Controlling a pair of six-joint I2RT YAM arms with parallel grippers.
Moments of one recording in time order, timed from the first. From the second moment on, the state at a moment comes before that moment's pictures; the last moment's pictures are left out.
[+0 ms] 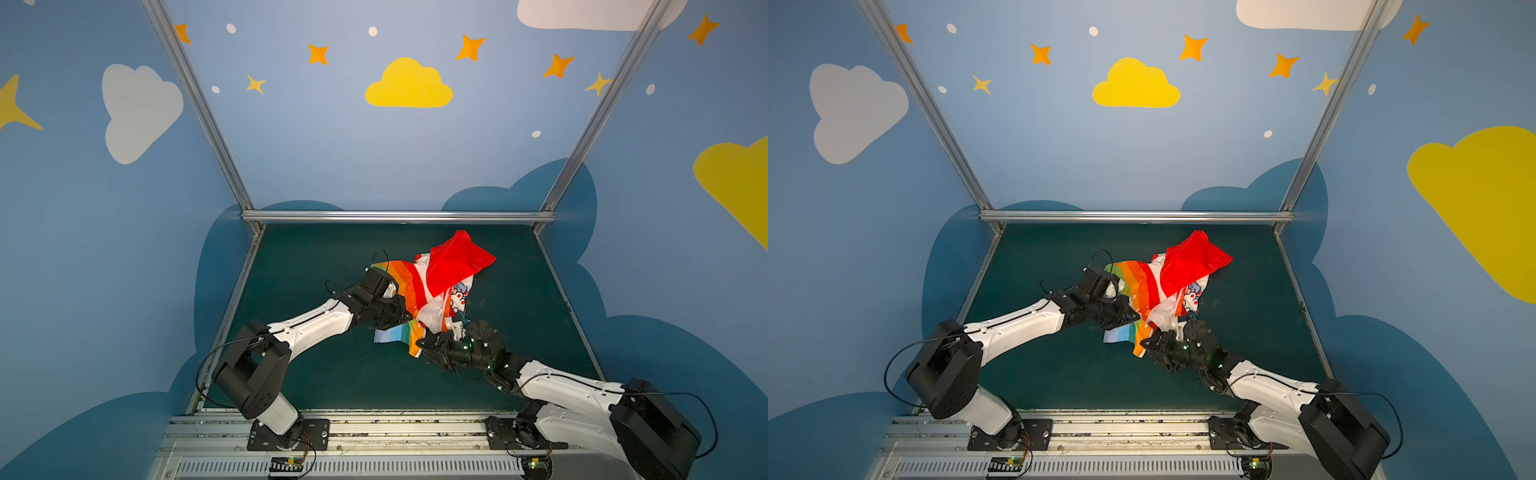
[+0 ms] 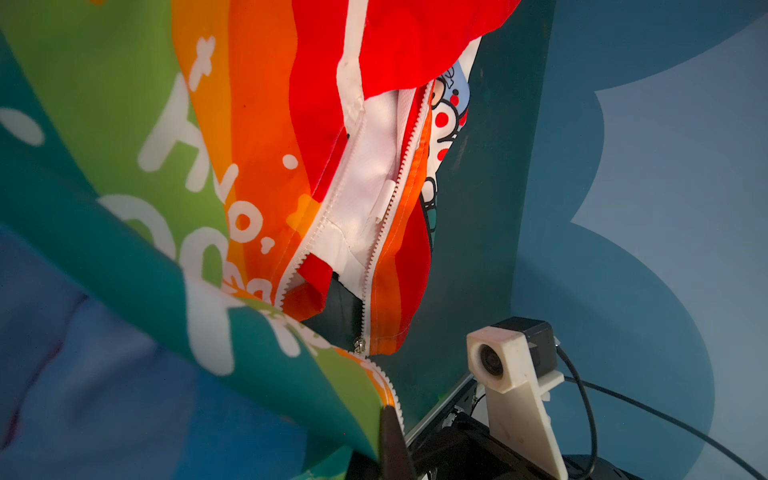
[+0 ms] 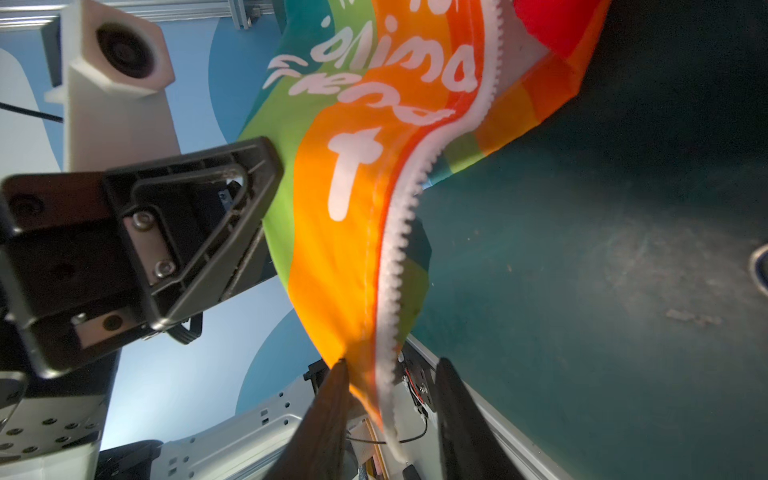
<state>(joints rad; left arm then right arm) -0.65 1.59 1.01 -0.25 0.48 -0.95 0.80 1.11 0.31 0.34 -0.42 1.48</state>
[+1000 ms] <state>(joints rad) -0.59 1.12 0.80 -0.30 0.40 -1.05 0.76 1.31 0.52 0.44 -0.53 1.39</state>
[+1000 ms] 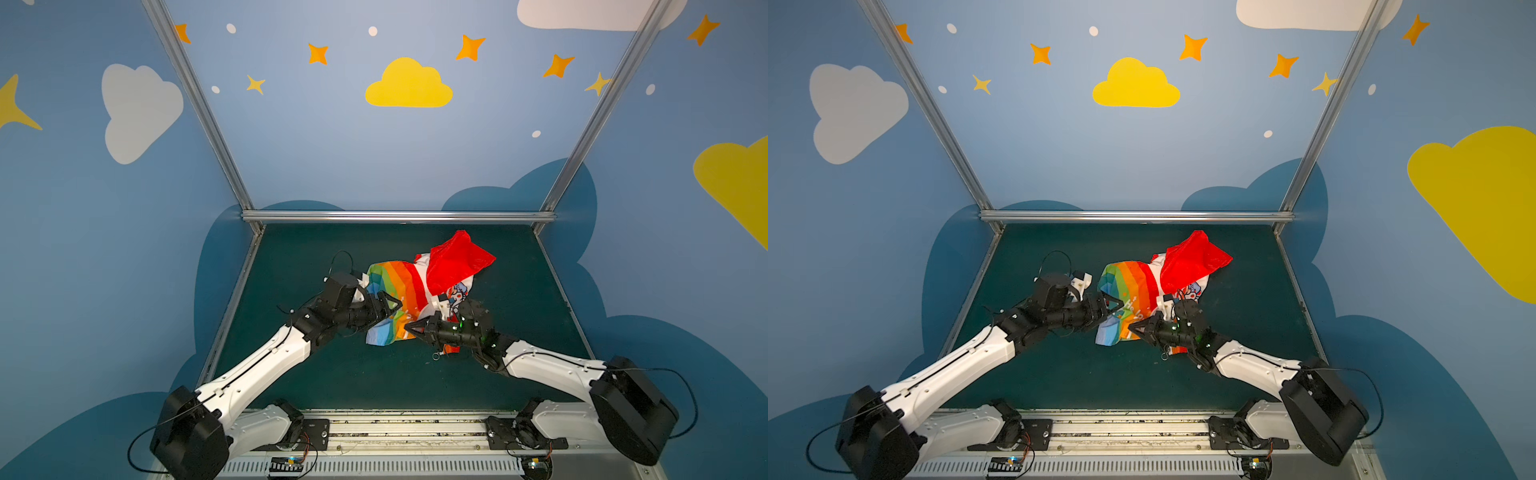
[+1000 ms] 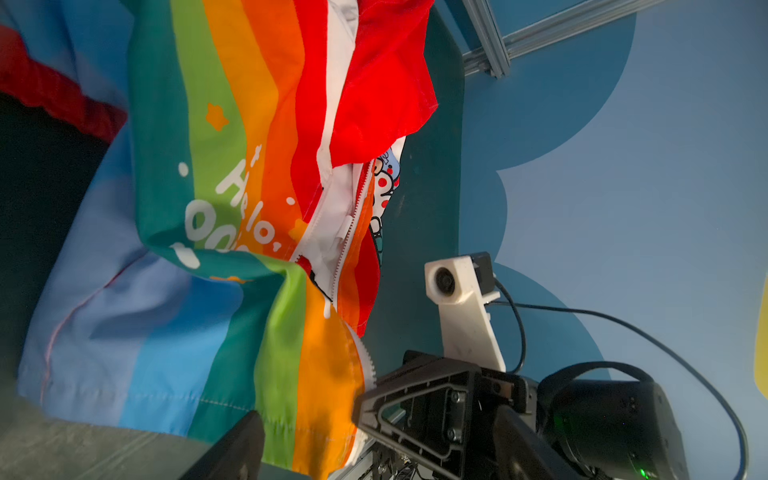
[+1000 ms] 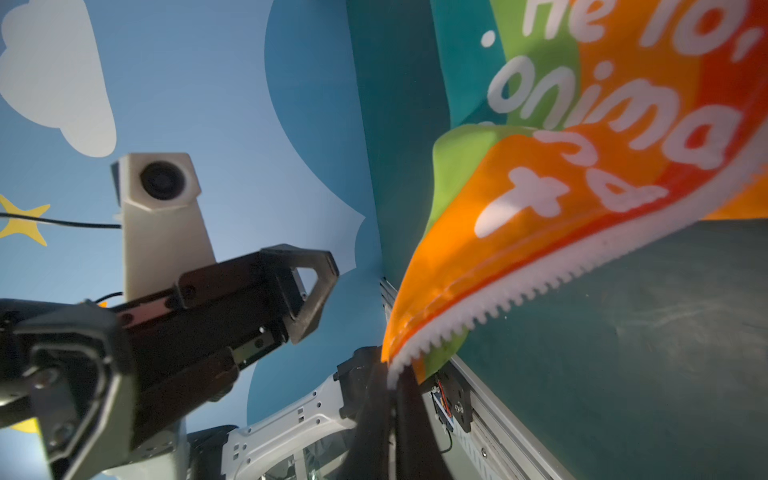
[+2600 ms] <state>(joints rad) -0.78 1.11 0.51 0.32 0.00 -1.56 0.72 1.36 0.49 0.71 -0.56 1.44</state>
